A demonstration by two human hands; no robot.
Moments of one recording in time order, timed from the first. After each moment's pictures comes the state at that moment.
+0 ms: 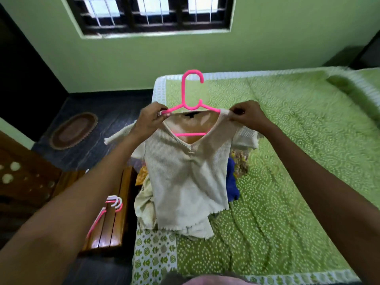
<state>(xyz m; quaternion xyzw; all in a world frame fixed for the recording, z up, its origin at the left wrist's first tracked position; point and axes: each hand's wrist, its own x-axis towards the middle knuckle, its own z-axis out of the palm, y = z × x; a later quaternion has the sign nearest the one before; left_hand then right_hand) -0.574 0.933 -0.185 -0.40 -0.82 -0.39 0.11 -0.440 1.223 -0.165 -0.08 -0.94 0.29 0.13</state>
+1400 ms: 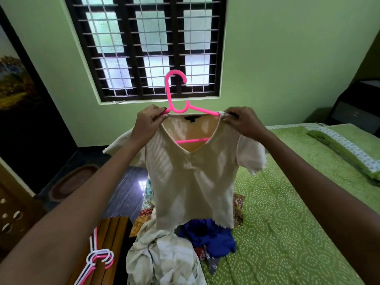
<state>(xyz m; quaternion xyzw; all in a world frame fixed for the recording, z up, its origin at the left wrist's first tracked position) -0.557 0.964 -0.026 -0.42 -0.76 -0.41 0.28 -0.412 1.228 -0.011 0.02 -0.93 0.24 0.30</state>
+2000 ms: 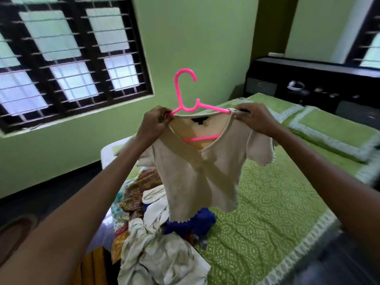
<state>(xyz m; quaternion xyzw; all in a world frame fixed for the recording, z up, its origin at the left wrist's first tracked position) -0.497 1.047 -0.031 -0.59 -0.67 -0.43 0.15 -0.239 1.226 -0.020 -0.20 -0.90 0.17 0.34</state>
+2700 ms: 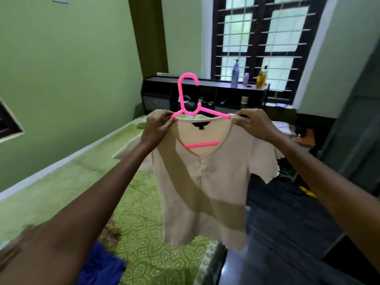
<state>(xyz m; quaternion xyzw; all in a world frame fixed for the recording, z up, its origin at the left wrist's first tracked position) -0.186 1.331 -0.036 -0.71 -0.49 -0.49 0.02 0.122 1.347 -0.012 -0.45 -0.81 0.07 0.37</state>
